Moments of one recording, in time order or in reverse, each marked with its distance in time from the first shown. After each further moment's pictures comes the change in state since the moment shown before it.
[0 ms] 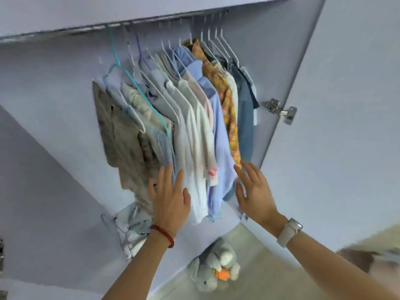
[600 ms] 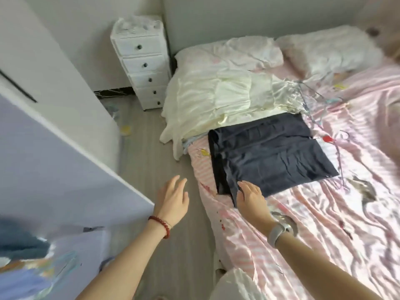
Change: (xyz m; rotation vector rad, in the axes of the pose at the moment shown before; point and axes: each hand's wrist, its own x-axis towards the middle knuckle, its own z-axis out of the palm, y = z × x) left_hand -0.215 0.501 0.158 -0.248 -0.797 1.044; right_hand -0.480 0.272 -0.218 -0.050 0.214 1.418
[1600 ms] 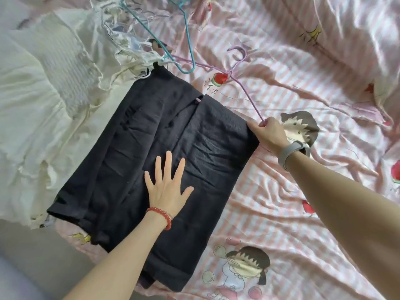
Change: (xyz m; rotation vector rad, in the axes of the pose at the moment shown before) left_hand 0.315 0.229 0.293 0.471 -0.487 0.608; right_hand 0.215 0.400 -0.106 0.473 0.411 1.001
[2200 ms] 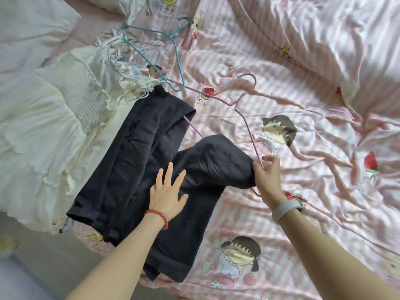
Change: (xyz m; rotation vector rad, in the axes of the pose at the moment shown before) left_hand -0.027 0.008 -0.031 -0.047 -0.105 0.075; right_hand -0.105 0.057 0.000 0.494 0.132 0.155
